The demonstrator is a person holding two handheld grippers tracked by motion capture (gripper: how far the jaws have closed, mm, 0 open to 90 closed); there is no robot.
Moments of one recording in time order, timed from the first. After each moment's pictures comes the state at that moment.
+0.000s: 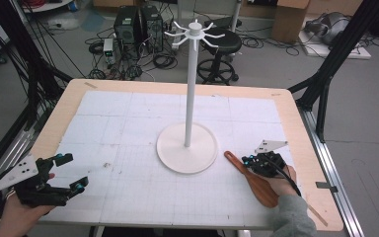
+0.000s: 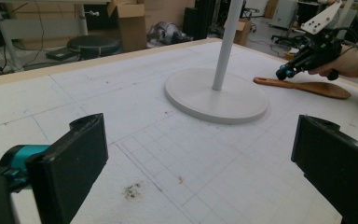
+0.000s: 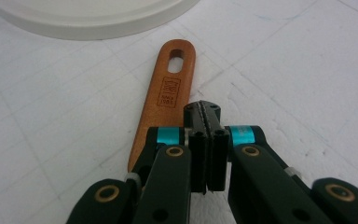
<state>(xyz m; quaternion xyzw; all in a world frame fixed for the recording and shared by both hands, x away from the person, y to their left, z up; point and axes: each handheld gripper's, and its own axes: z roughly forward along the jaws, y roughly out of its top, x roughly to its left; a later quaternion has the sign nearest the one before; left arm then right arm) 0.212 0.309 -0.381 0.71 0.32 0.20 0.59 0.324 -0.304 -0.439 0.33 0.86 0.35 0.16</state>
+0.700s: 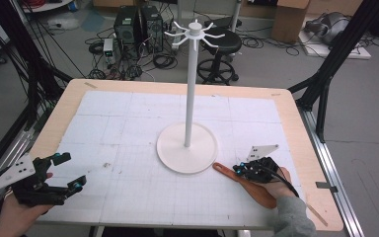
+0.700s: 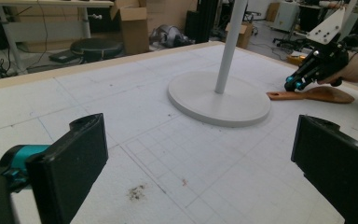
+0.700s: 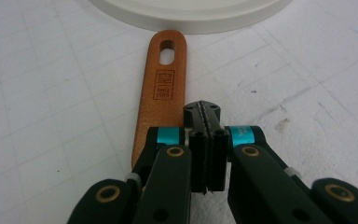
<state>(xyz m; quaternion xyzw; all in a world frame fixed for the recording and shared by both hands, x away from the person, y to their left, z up) 0.212 0.311 -0.379 0.71 0.32 0.20 0.60 0.313 -0.286 -0.439 0.25 0.89 0.36 0.10</state>
